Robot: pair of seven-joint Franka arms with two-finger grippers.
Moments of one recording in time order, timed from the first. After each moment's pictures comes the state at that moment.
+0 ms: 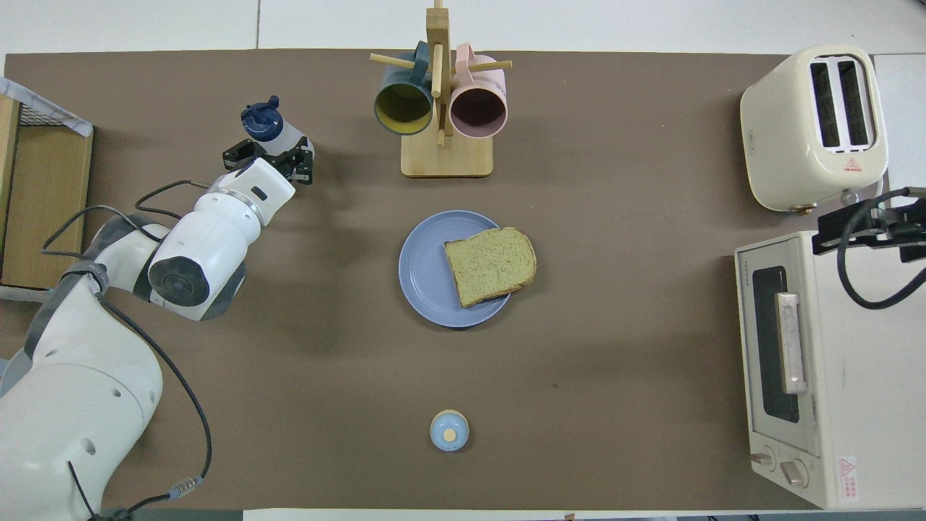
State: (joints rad) left arm -0.41 0.53 0.27 -2.06 0.45 3.48 -0.45; right arm 0.01 -0.04 -0.04 -1.61 -0.01 1.47 0.09
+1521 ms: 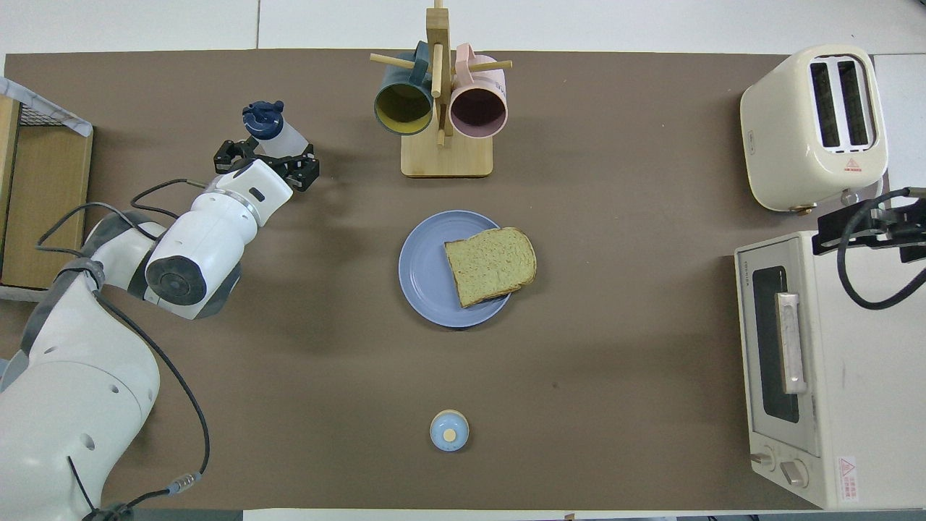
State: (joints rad) left arm -0.41 0.53 0.29 -2.06 0.49 3.48 -0.45; right arm 0.01 -0.04 -0.04 -1.61 -0.01 1.47 0.09
